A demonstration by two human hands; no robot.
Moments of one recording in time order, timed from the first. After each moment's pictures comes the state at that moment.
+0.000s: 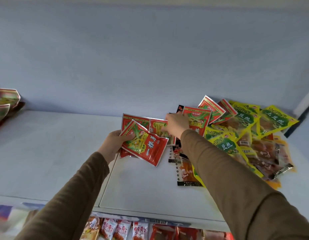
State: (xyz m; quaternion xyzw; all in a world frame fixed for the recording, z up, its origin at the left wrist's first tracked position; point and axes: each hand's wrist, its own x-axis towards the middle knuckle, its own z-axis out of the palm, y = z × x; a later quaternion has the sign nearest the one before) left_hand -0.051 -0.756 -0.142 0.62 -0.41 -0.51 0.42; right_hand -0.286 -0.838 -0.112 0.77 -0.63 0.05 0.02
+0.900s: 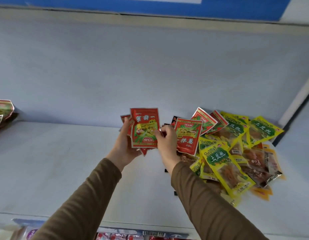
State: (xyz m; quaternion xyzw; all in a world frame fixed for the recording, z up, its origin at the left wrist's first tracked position) left_hand -0.101 -0.749 -0.097 0.42 -0.26 -0.69 0.54; right_hand -0.245 -0.776 -0.123 0.55 -0.57 0.55 -0.28
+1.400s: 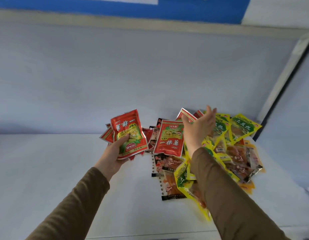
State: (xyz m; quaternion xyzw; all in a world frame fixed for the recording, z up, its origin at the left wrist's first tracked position) left_hand -0.116 -0.760 -0.114 0.47 -0.26 -0.64 0.55; right_hand -0.377 -0.805 -0.085 0.41 -0.71 0.58 0.01
